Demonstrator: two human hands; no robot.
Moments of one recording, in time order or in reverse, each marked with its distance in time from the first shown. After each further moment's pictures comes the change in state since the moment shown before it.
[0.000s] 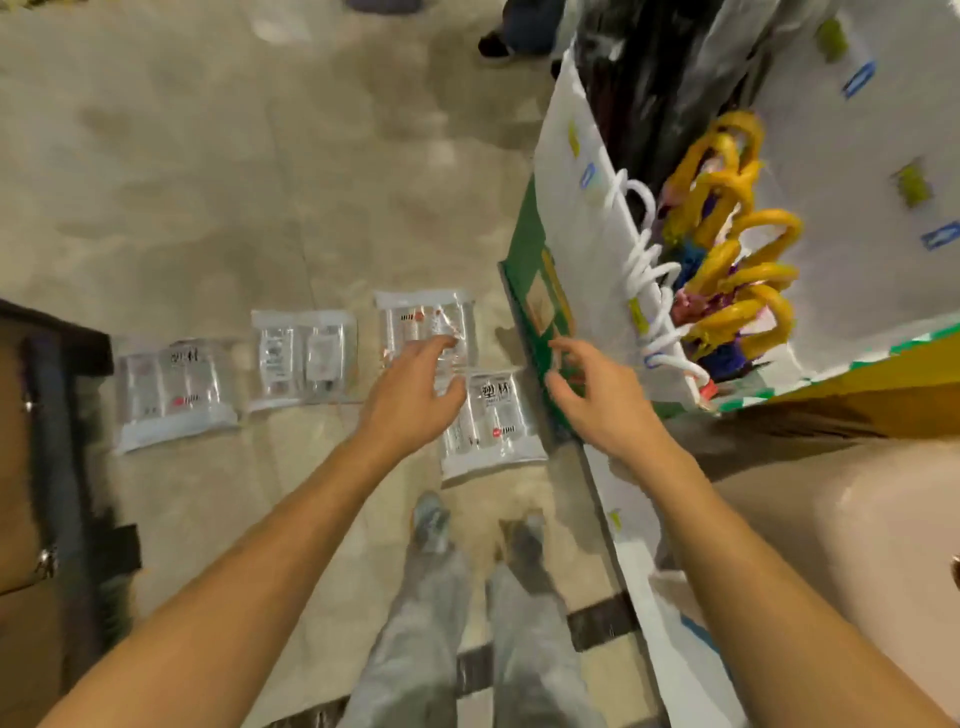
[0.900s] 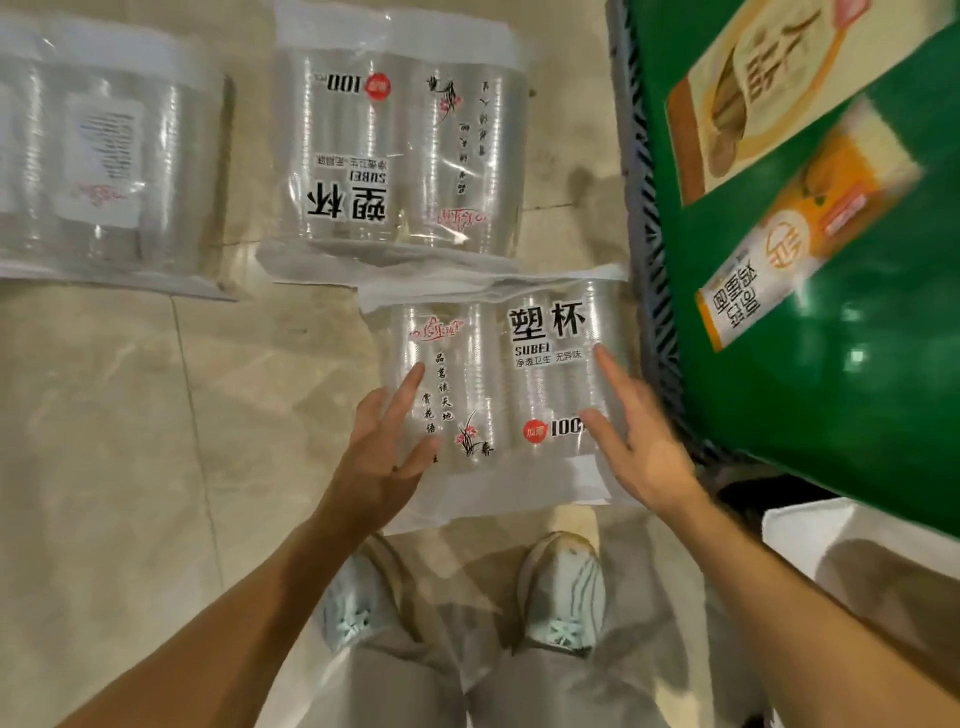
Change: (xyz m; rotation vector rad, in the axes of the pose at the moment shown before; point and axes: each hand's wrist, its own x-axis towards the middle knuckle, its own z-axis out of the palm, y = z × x) left_hand 0.177 -0.386 0.469 -0.370 -0.030 -0.274; right_hand 0.254 0.424 0.438 0.109 -0.188 -0.011
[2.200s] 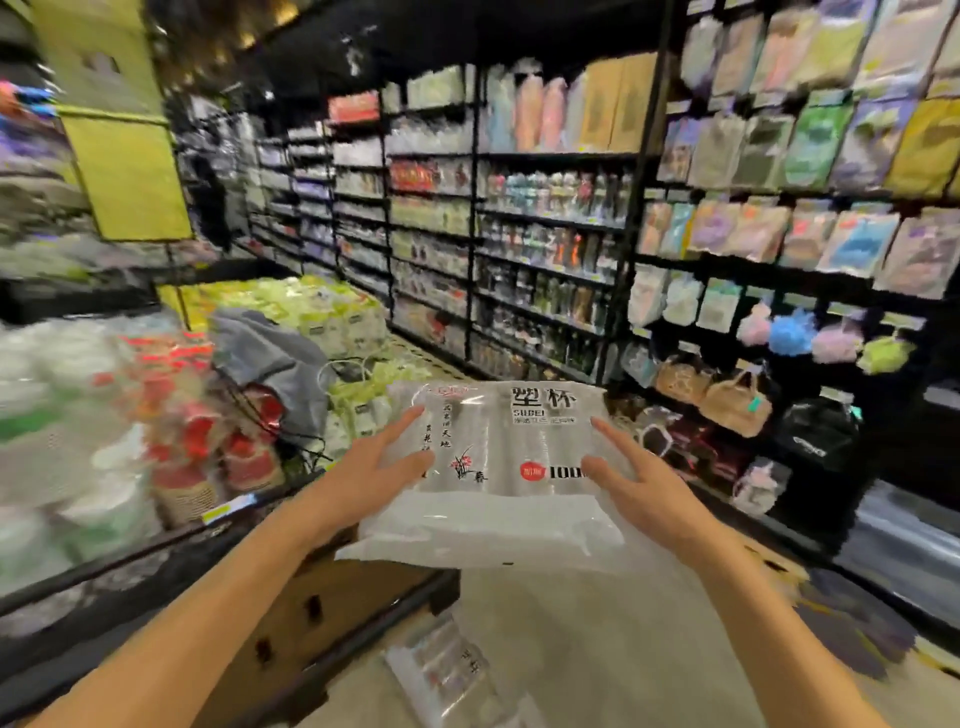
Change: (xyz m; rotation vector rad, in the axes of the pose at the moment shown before) left_hand -0.673 0.552 -0.665 -0.161 1.084 0.113; right_hand -0.376 -1.002 -0.443 -0.220 -0.214 -1.085
